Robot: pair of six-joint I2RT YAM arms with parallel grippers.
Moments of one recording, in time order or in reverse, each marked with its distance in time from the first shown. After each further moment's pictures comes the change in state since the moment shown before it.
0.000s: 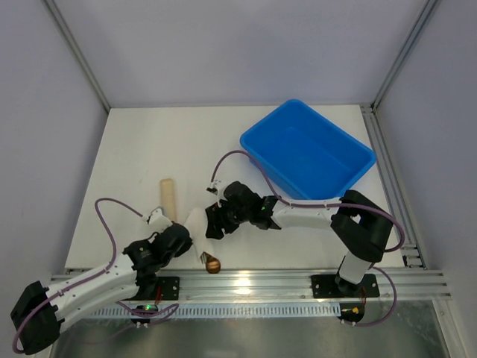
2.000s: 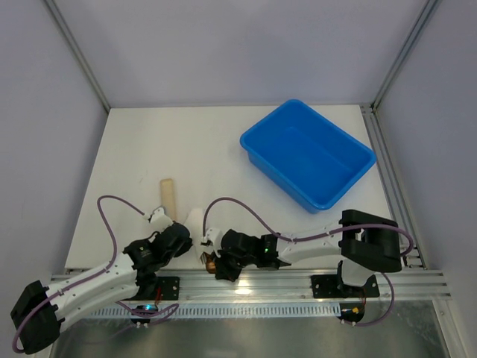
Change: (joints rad) left arm -0.001 0.006 0.011 -0.013 0.012 0.050; right arm 0.322 -0.090 -0.221 0.087 0.086 -0.036
